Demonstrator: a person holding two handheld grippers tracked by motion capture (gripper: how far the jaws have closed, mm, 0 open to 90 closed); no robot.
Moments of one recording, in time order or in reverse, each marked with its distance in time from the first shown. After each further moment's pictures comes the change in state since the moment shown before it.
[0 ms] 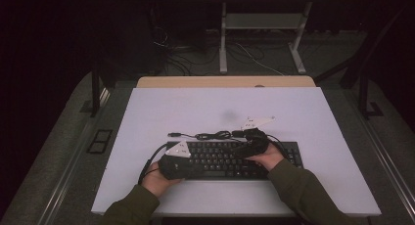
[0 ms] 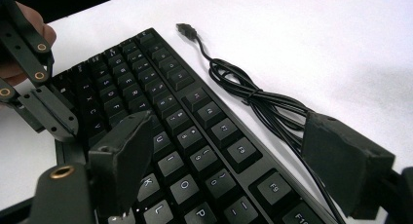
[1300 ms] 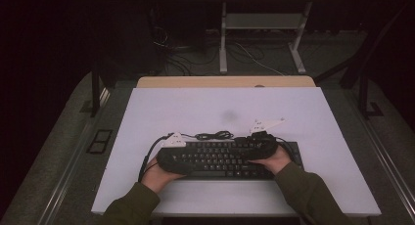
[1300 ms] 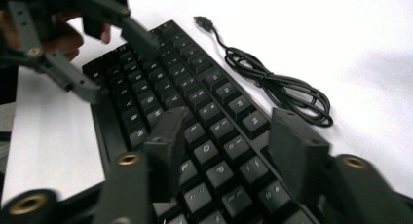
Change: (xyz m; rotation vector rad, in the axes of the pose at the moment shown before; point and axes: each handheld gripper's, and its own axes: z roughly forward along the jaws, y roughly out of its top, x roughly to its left) left arm 0.012 0.005 -0.004 -0.133 0.095 -0.120; right arm 0.004 -0.007 -0.027 0.017 0.048 0.006
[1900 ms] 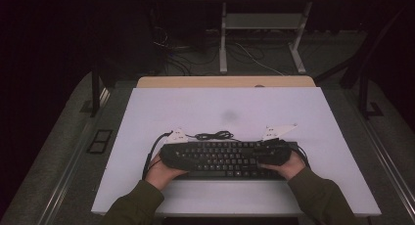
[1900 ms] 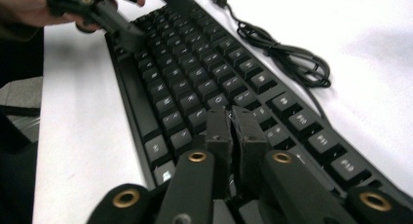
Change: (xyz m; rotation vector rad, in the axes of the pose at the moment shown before) left arm 0.004 0.008 0.008 -0.037 0.042 -0.017; right arm 0.002 -0.018 -0.031 0.040 0.033 -0.046
